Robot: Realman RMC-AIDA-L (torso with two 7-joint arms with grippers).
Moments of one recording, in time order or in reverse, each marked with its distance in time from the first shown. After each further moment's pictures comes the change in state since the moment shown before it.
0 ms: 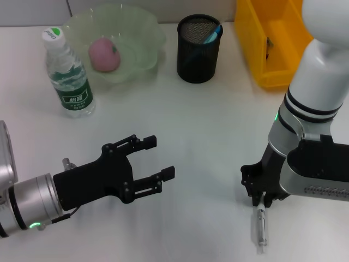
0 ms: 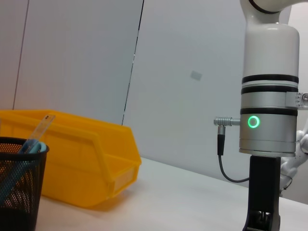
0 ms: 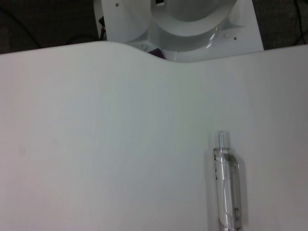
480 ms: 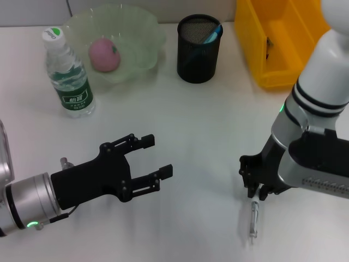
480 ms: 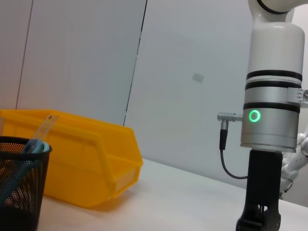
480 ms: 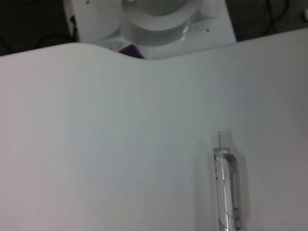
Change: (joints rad) left arm 0.004 0.003 -0.004 0.006 0.000 0.005 -0.018; right arm -0.044 -0.004 0.058 -0.078 -0.006 -0.010 0.053
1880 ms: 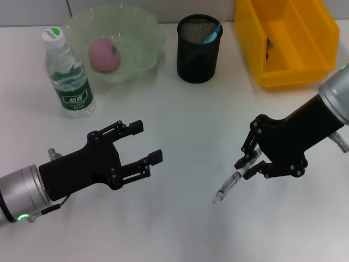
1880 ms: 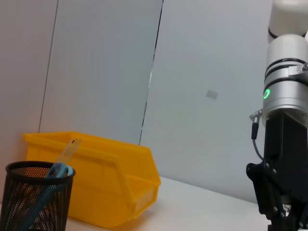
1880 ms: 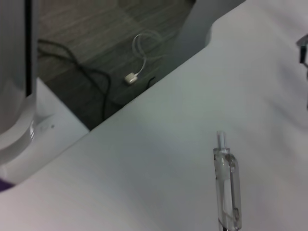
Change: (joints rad) left arm 0.015 0.004 -0.063 0.028 0.000 0.023 0.006; right arm -0.096 -0.001 0.563 -0.060 0.149 -0.204 0.125
